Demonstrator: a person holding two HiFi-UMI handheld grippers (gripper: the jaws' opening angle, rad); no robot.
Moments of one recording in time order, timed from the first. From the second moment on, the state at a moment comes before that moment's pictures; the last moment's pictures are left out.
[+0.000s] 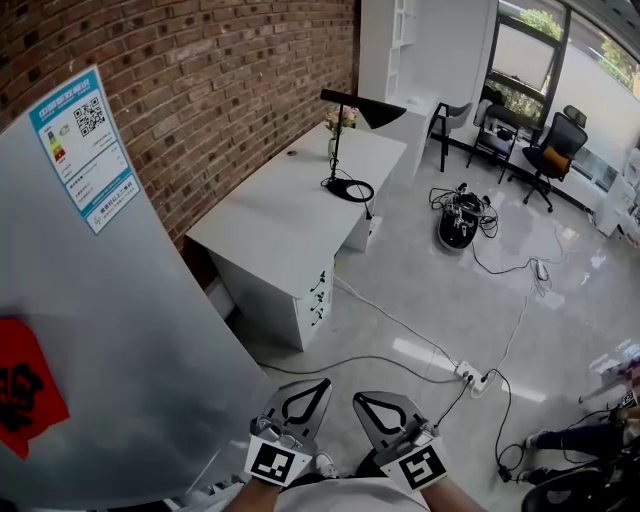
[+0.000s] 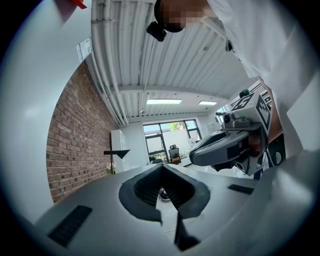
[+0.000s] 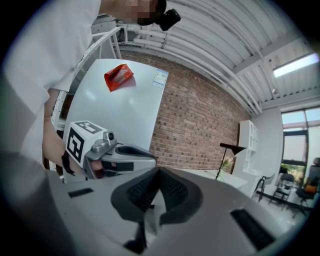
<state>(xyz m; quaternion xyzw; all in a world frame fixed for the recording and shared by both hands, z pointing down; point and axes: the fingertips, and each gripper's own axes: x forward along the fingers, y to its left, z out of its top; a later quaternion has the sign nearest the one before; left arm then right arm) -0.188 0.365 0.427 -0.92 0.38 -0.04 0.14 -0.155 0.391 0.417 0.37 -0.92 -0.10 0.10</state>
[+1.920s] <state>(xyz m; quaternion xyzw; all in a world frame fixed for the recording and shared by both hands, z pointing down) 0.042 -0.004 0.425 -0.91 0.40 -0.06 0.13 0.072 0.019 0.407 0.34 -0.93 -0.12 0.10</state>
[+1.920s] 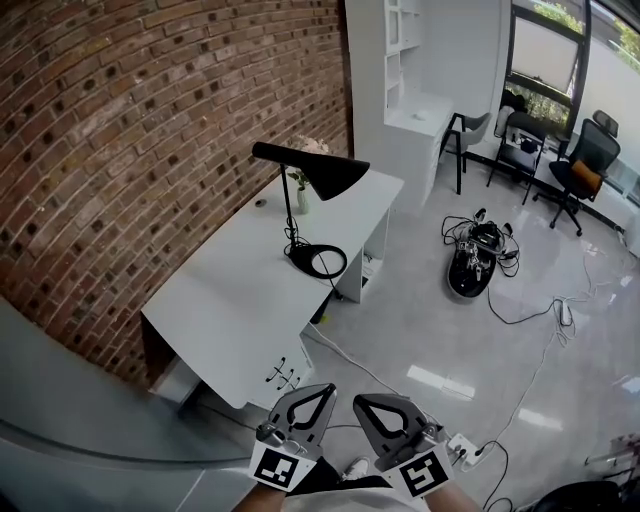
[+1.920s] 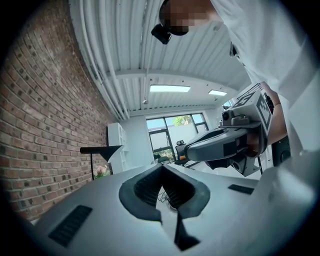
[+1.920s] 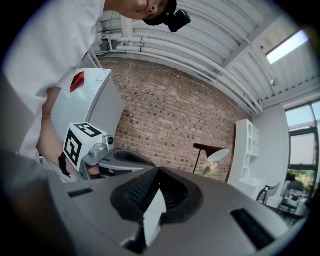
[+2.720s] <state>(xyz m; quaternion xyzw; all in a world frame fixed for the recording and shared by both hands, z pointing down) 0.063 -0.168 0.410 -0.92 0.35 -0.02 0.18 0.088 -0.127 0.405 0.38 -0.91 -0.15 0.10</state>
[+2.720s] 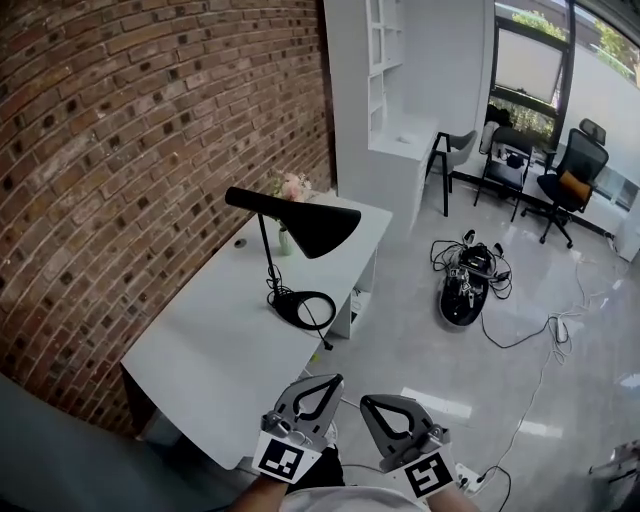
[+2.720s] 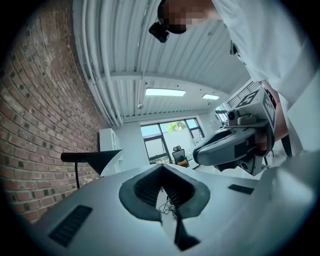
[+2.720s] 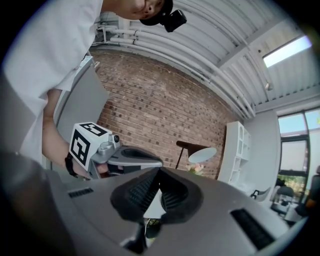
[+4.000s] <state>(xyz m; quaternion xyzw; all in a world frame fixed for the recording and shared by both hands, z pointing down) 0.076 -0.350 0.352 -0.91 0.35 -0.01 0.23 0.101 -0.251 0.399 0.41 -0.90 -0.12 0.10</state>
